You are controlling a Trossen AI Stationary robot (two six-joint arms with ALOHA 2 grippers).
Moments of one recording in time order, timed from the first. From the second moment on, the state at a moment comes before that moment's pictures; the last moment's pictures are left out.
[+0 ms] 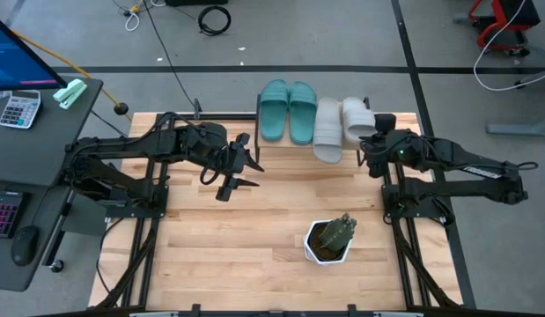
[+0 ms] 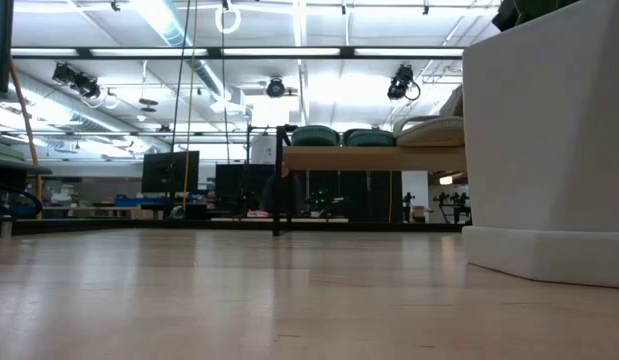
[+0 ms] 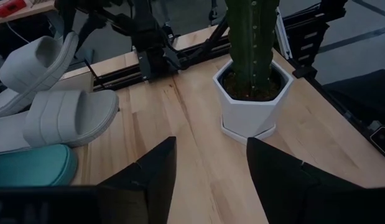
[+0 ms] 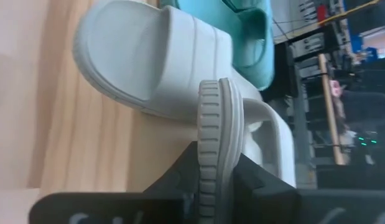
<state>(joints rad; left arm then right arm) 0.05 1.32 1.33 -0.50 0.19 0.30 -0.24 0.66 0.81 -0.82 0.48 -0.71</state>
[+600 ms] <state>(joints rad) 0.05 1.32 1.33 -0.51 0.19 0.30 -0.26 0.72 0.81 -0.92 0.33 -0.64</state>
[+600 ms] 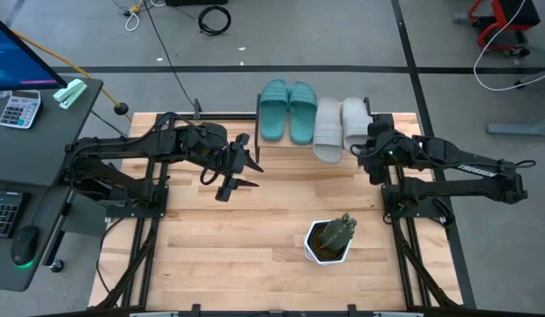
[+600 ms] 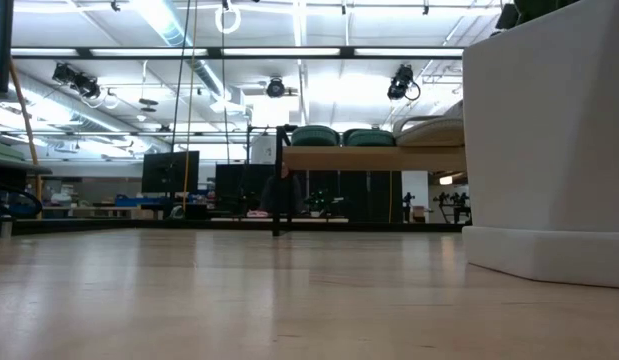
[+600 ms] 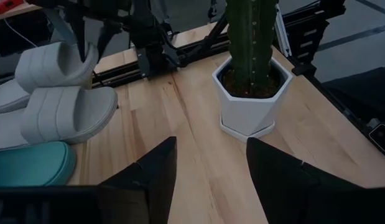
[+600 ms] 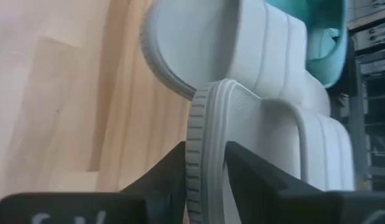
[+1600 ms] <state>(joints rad) 0.05 1.32 1.33 -0.51 0.19 0.30 -0.26 0.72 0.86 -1.07 0.20 -0.54</state>
